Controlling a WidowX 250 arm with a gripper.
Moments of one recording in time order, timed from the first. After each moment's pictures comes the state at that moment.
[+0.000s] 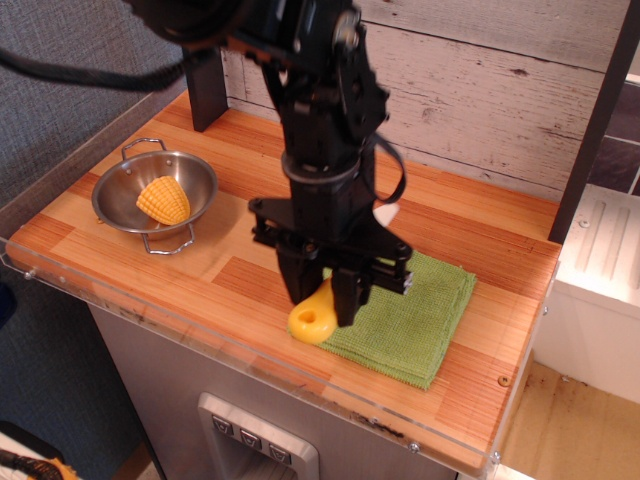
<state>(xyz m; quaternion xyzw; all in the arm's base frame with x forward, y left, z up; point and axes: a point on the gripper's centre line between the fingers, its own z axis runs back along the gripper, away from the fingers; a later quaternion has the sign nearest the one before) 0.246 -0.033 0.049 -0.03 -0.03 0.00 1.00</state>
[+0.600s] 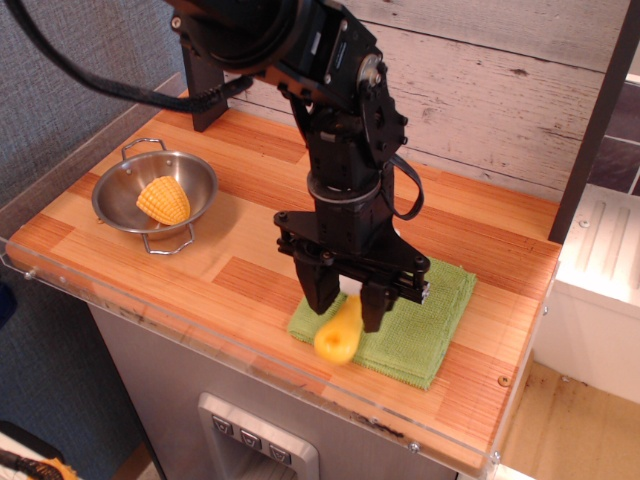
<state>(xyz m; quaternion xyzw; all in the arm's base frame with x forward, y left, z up) 0.260 -0.046 0.034 -0.03 -0.04 -0.03 1.00</state>
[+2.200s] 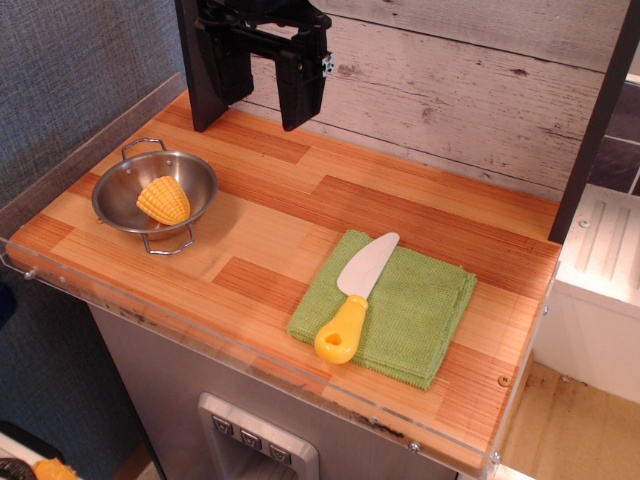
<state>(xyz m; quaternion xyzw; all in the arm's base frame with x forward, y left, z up) 0.300 0.039 0.144 -0.02 -0.03 -0.10 0.99</state>
